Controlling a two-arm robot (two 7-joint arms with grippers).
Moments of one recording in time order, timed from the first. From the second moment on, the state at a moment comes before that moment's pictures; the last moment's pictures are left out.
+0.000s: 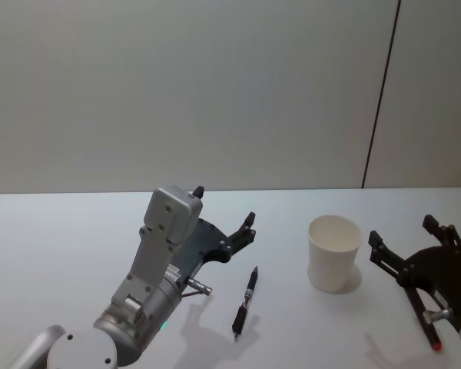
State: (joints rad) left arm -0.24 0.38 0.45 -1.63 -0.20 0.01 -0.01; right arm -0.01 0.33 -0.23 -1.76 0.28 0.04 0.07
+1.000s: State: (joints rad) left arm -0.24 0.38 0.45 -1.63 -0.20 0.01 -0.01; right arm 0.17 0.25 -0.21 -1.57 0.24 0.31 -0.02
